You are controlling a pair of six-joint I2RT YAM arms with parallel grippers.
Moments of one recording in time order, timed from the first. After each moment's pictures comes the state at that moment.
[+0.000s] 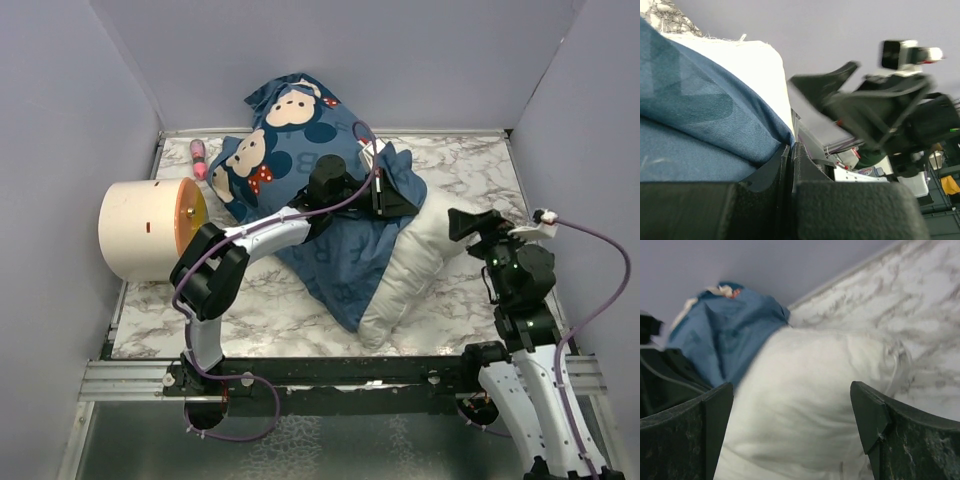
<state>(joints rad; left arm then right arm) -0.74 1.88 1.35 0.57 0.76 -1.01 0.11 0.48 0.61 -0.13 0.10 0.60</state>
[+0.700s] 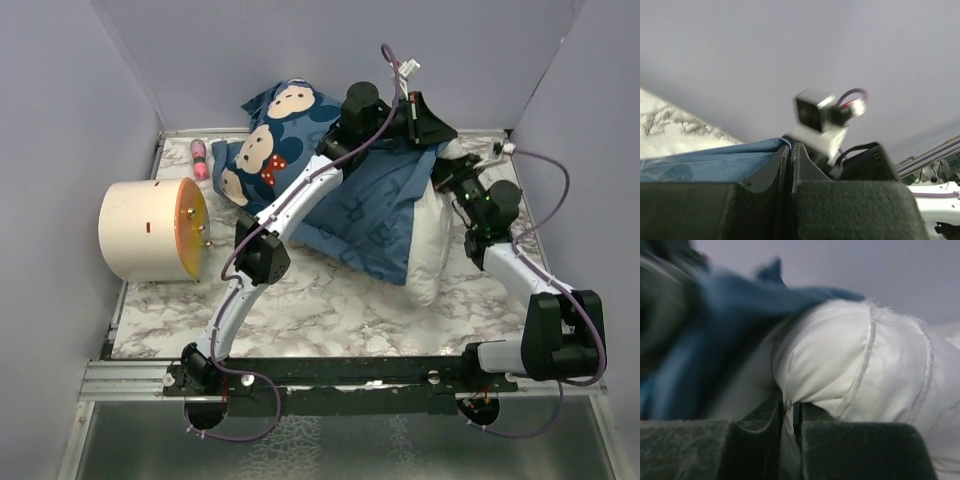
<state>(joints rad) -0.71 2.45 2.61 0.06 0.76 -0.92 0.08 1.33 0.65 0.84 -0.37 0.77</state>
